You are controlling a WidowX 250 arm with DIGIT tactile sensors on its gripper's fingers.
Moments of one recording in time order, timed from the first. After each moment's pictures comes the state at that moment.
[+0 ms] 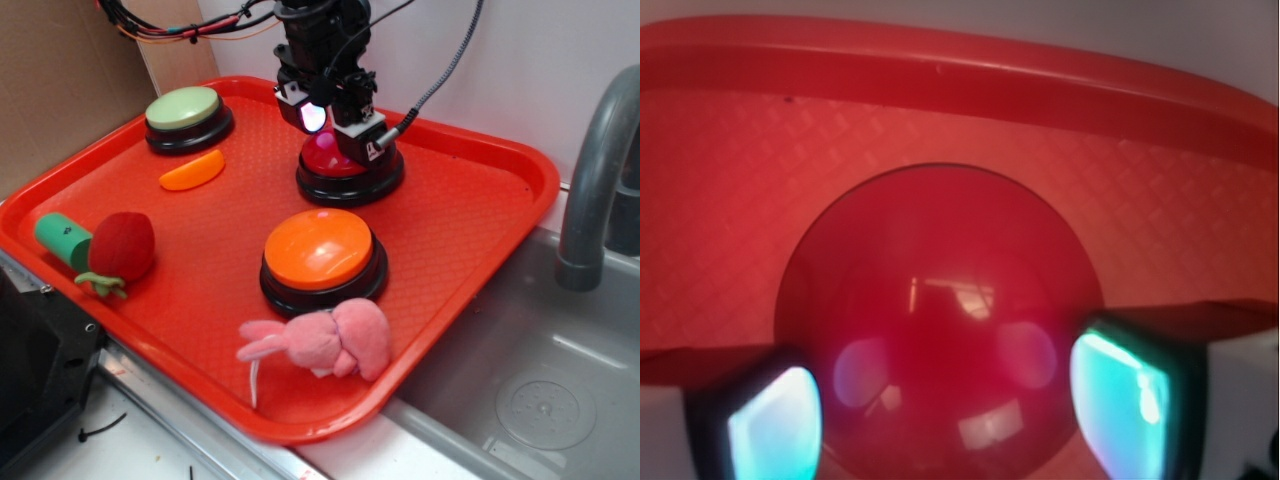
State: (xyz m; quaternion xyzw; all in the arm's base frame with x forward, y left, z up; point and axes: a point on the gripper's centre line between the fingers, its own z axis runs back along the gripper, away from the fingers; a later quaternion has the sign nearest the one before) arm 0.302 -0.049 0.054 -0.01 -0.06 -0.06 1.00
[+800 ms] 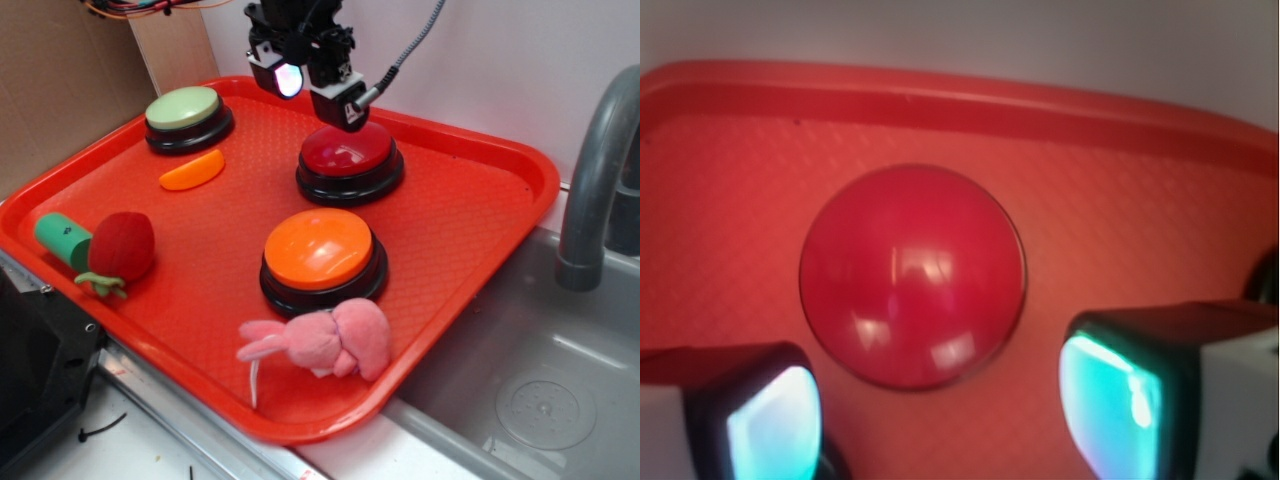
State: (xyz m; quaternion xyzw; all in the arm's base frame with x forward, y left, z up) arm 0.287 -0.042 0.094 0.00 -0.06 -0.04 1.00
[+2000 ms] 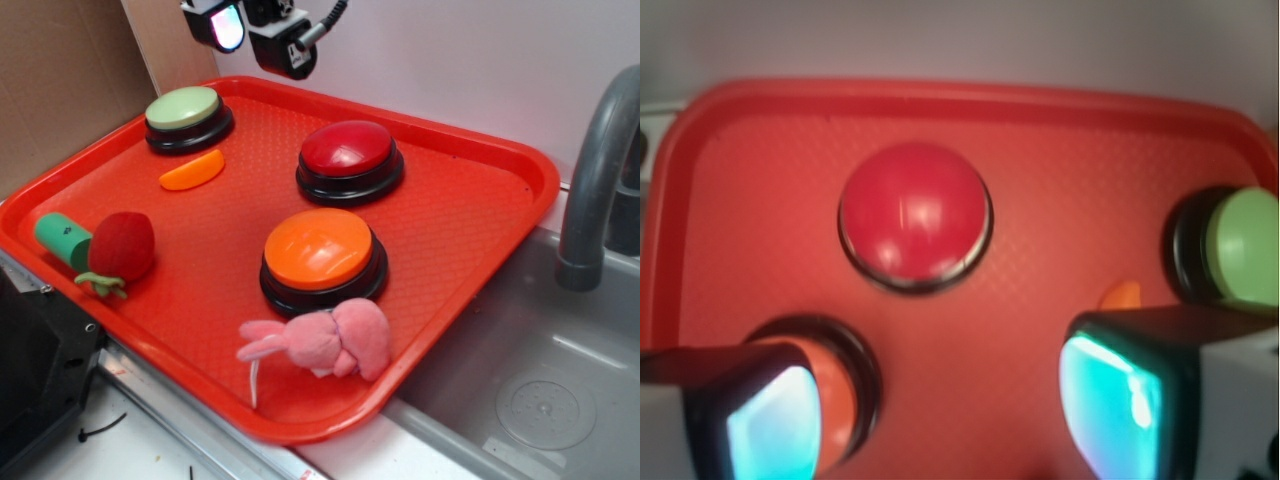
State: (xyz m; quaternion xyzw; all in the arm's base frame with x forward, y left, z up) arm 0.252 -0.041 0.145 -0.01 -0.06 -0.02 1.00
